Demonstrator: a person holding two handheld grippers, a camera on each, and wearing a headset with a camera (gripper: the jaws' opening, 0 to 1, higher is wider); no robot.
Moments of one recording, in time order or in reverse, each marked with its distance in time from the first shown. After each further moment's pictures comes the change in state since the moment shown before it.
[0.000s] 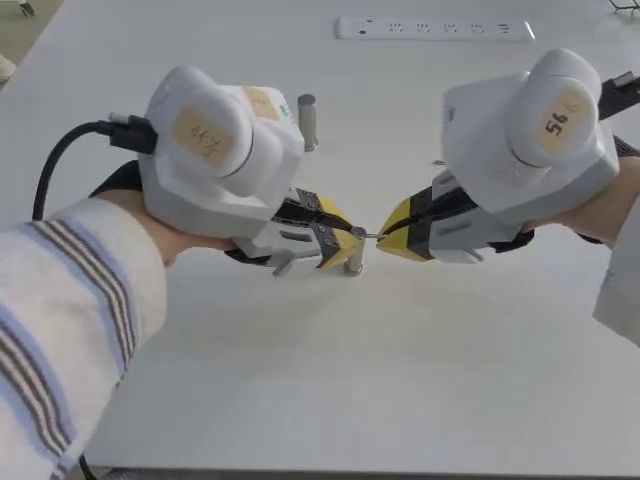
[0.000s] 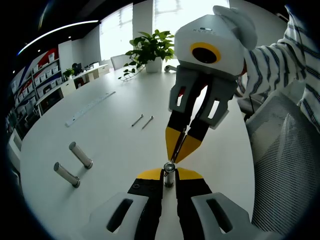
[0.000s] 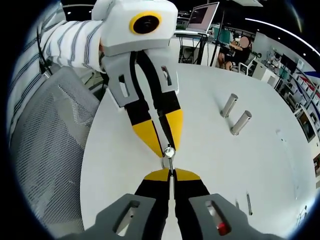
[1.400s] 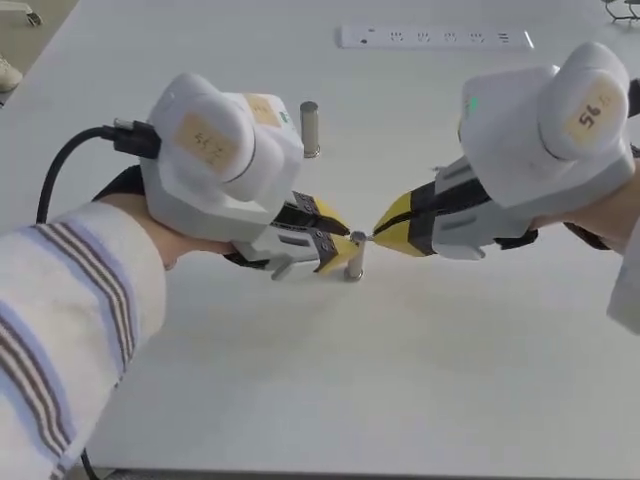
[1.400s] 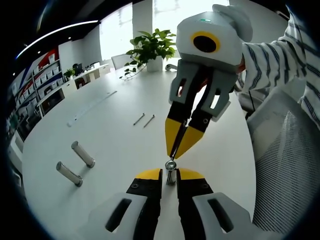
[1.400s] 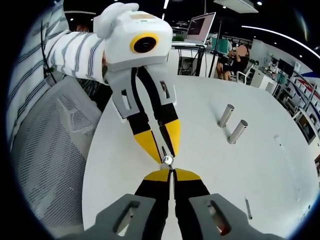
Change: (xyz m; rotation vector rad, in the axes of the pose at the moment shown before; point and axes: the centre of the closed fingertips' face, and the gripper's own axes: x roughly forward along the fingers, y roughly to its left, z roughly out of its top) left arm -0.004 0.000 -0.002 0.016 0.011 0.014; right arm -0.010 -0.001 0.016 0.010 -0.103 0.001
